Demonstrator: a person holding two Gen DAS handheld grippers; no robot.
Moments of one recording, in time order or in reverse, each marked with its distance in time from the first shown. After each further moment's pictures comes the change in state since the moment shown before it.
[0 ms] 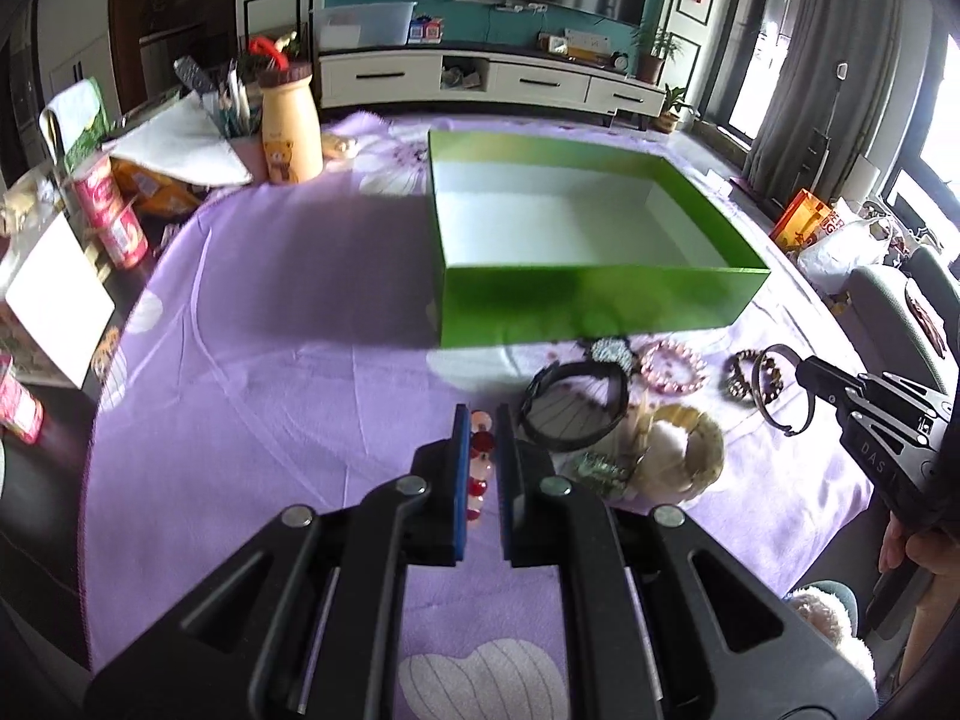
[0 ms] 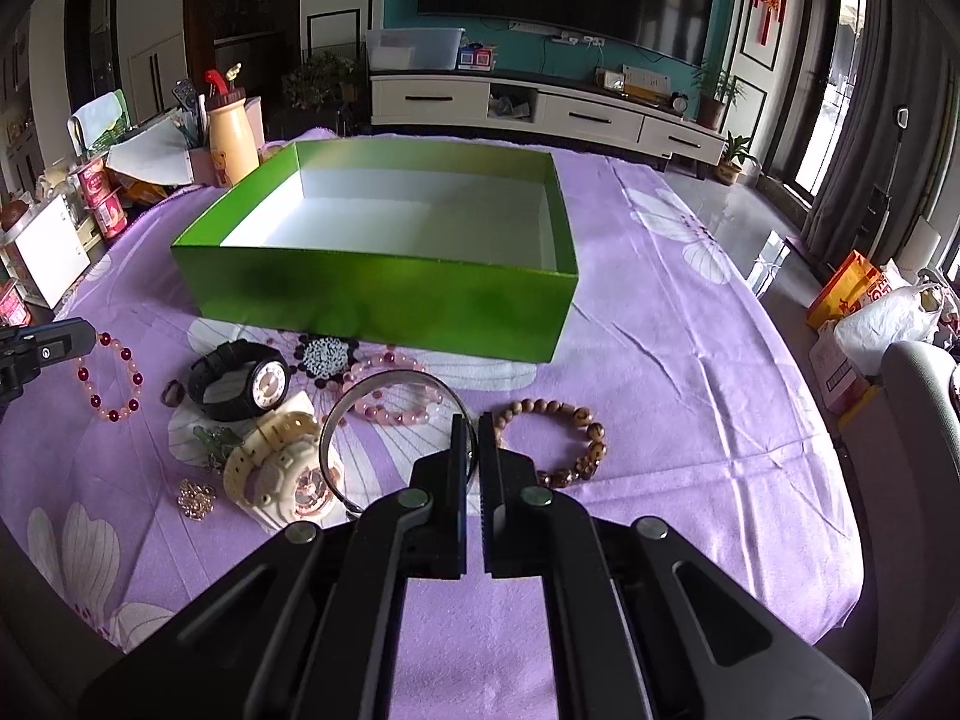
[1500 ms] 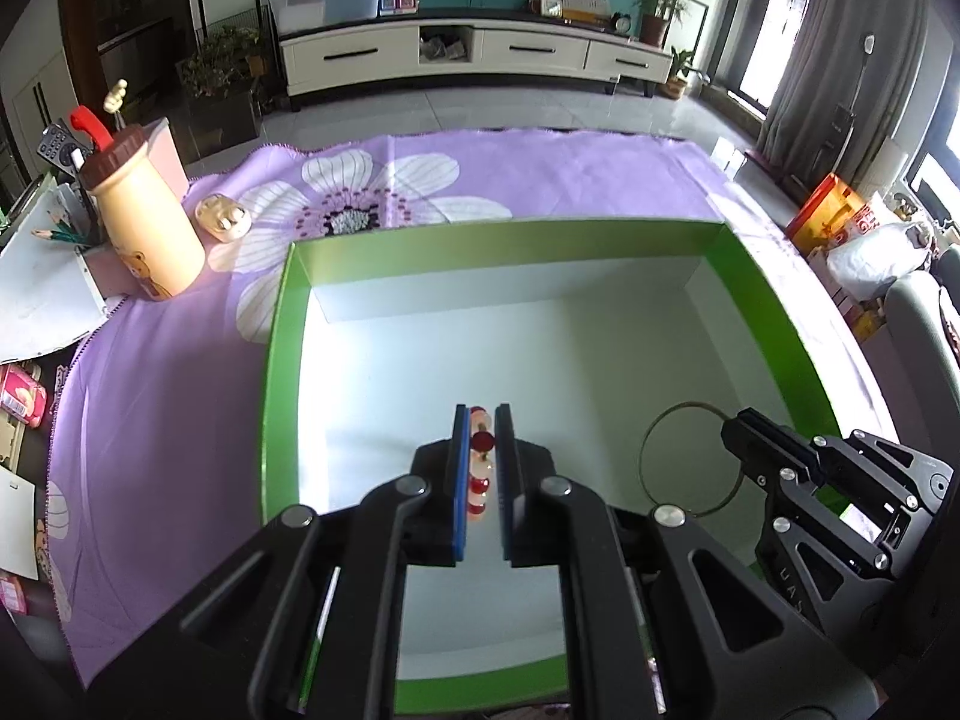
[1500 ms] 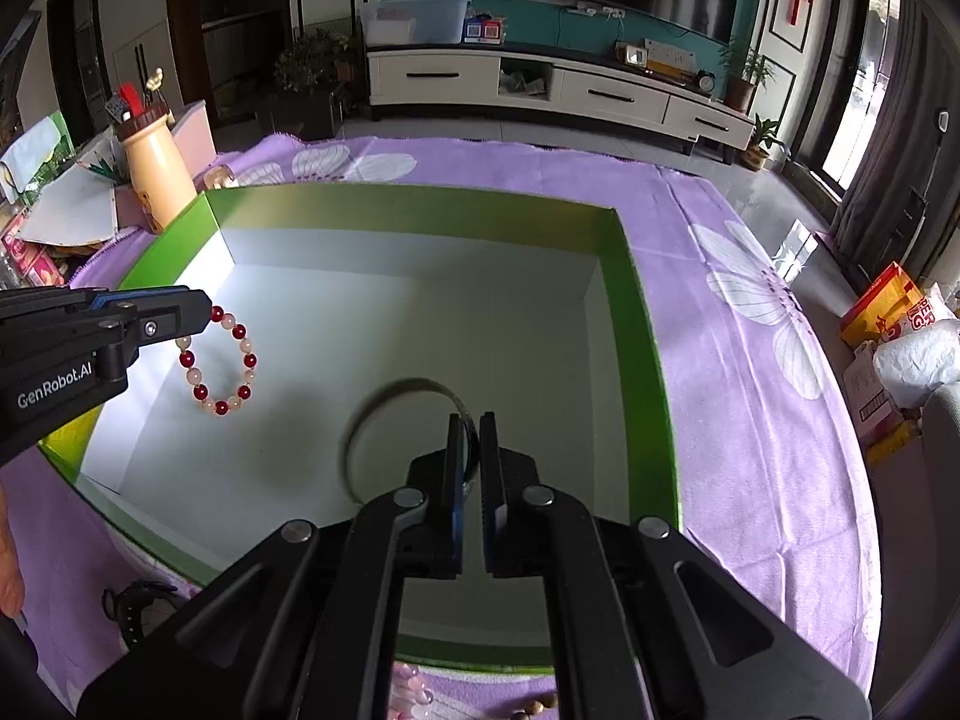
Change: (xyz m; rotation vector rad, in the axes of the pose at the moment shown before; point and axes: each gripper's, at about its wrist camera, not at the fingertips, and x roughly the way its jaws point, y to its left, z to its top) left arm 0.162 -0.042 0.154 0.042 0.120 0.014; right arm 0.142 0.000 0.116 0.016 0.100 0.049
